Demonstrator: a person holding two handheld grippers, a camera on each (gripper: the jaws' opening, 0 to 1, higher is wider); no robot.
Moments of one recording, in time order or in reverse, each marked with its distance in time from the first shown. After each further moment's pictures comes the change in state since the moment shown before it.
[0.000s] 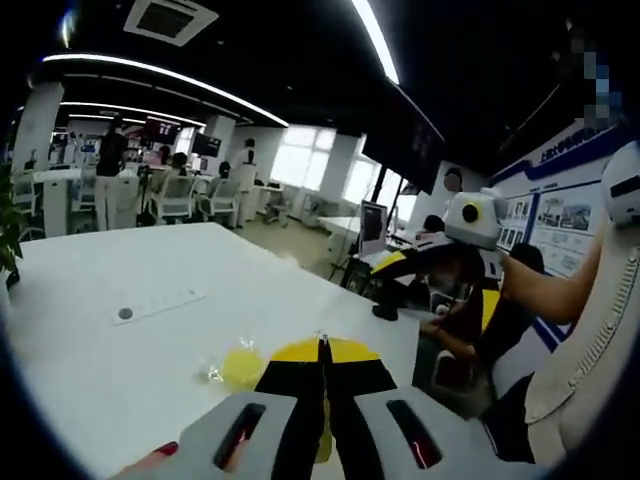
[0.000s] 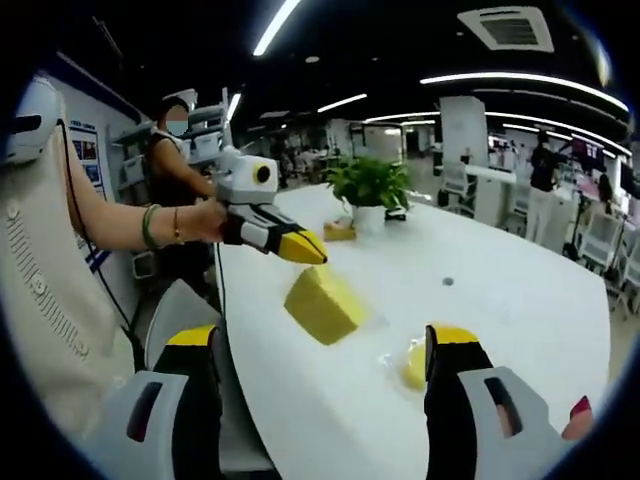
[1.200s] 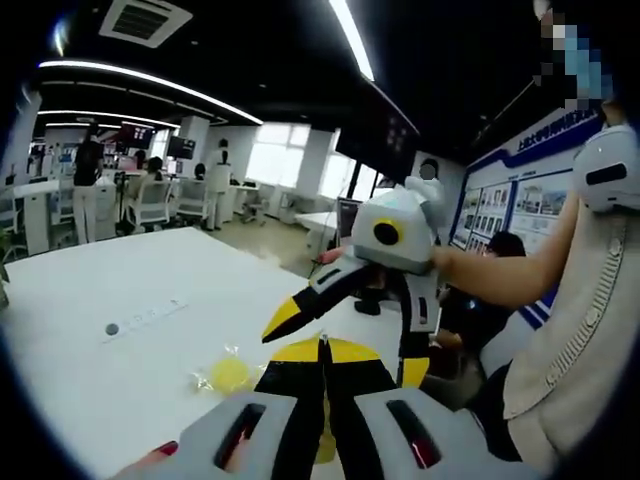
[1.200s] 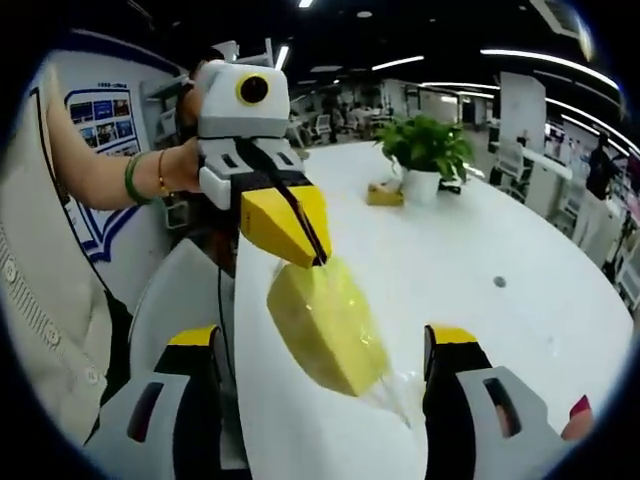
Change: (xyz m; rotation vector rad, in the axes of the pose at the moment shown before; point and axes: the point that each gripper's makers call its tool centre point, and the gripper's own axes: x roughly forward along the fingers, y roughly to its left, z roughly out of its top) left arm -0.001 -0.016 0.007 0.058 0.028 -0.099; right arm 0.096 0.002 -0.017 -0.093 0.188 0.213
